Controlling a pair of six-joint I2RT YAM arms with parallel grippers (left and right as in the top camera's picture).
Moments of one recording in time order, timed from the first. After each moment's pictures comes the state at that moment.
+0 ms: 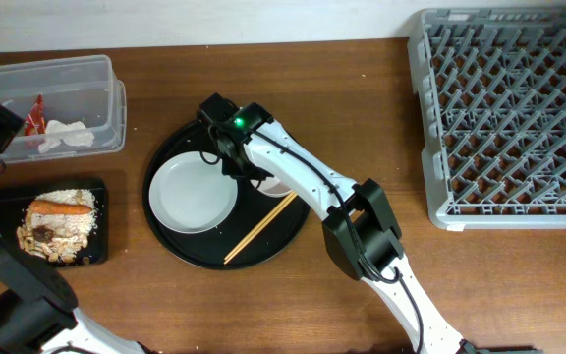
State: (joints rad) left arm 0.63 1.94 1.76 -0.78 0.13 -0.37; right arm 0.72 2.53 2.34 -1.22 0.08 0.79
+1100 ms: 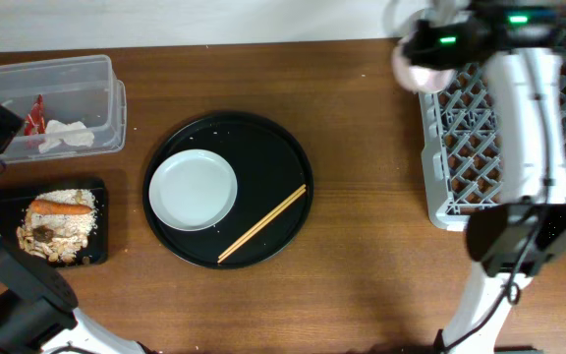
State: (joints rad) left arm 0.63 1.94 1.76 -0.78 0.13 -0.37; right arm -0.08 2.12 2.35 -1.20 -0.48 0.09
